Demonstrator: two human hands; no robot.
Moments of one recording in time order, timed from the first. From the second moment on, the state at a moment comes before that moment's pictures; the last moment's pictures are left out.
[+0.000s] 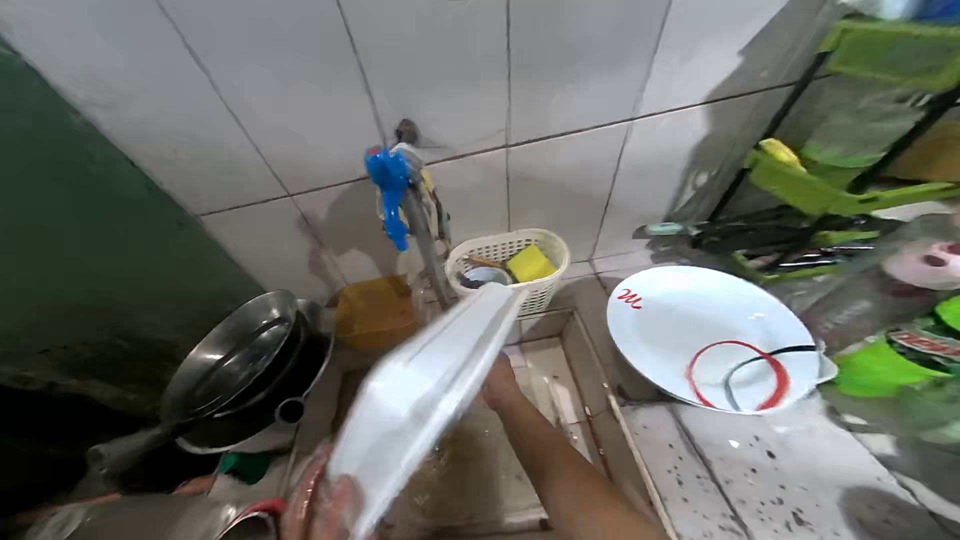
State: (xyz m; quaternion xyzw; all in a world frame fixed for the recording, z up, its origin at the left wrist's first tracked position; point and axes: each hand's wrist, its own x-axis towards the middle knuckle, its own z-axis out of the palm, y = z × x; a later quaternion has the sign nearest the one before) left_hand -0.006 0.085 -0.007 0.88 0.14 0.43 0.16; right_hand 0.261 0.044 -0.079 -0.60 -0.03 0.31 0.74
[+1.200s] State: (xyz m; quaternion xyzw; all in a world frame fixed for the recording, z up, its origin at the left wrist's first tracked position) left_hand 0.081 0.120 -0.135 0.74 0.56 -0.06 0.36; right_hand 0.288 -0.265 -0.017 -0.81 -0.18 -0.24 0.50
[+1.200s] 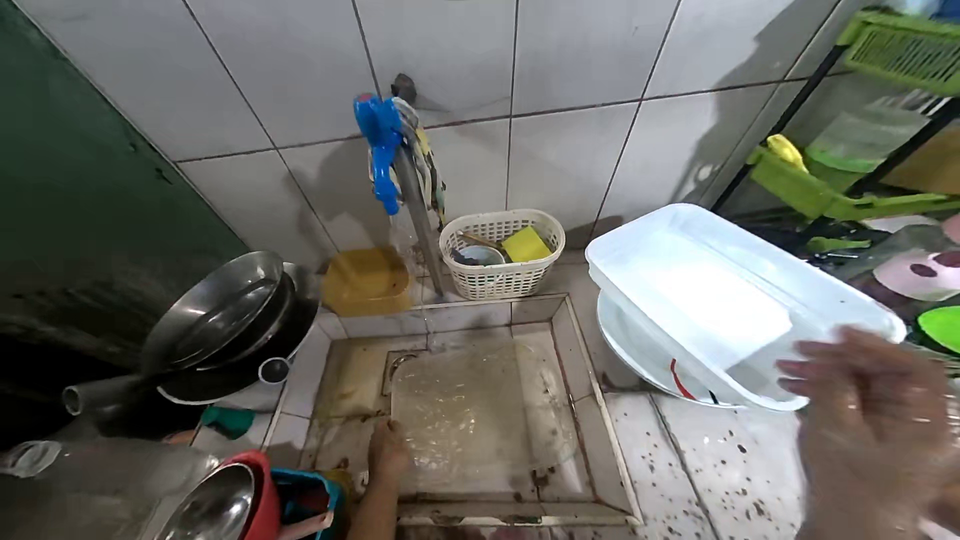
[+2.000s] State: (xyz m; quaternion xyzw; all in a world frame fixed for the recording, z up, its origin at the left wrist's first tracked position) left_hand 0.038 0.117 -0.044 0.76 0.42 0.34 0.36; right_hand 0.235 -0.080 -0.130 -0.86 -0.27 0.35 0.26
